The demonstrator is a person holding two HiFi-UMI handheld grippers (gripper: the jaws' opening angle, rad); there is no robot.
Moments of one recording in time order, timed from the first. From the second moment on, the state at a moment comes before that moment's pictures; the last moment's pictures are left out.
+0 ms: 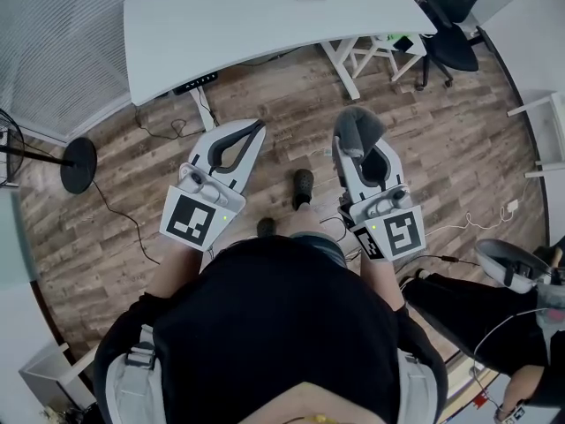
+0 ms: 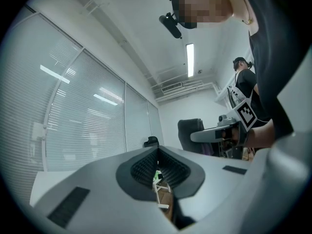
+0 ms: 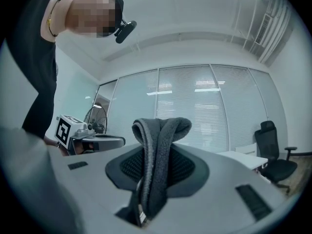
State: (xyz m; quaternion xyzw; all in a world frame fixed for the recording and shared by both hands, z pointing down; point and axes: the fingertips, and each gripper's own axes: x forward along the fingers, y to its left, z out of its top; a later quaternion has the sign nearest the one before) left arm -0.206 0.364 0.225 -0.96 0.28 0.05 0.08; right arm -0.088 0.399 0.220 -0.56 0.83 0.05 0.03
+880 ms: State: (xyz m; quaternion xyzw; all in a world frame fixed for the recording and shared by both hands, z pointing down) left arm -0.152 0.276 0.231 -0.95 0.31 0.04 0.08; right arm -0.029 0.301 0.225 -0.53 0.84 0.05 0.04
